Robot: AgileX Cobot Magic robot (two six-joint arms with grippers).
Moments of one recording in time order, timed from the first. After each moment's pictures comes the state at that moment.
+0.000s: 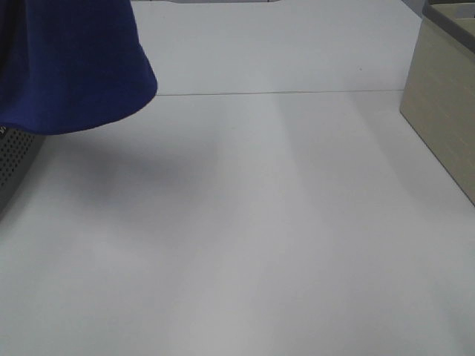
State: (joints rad) left arm -0.52 1.33 -1.70 0.01 0.68 1.10; right arm -0.03 0.27 -0.47 0.56 0.83 -0.51
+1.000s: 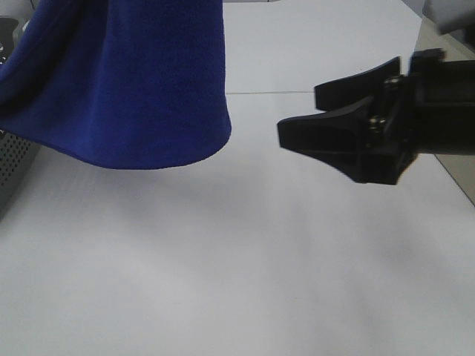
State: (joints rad) left arm -0.78 1.38 -1.70 0.00 0.65 1.10; right arm 0.31 1.23 -0.56 1.72 0.64 -1.93
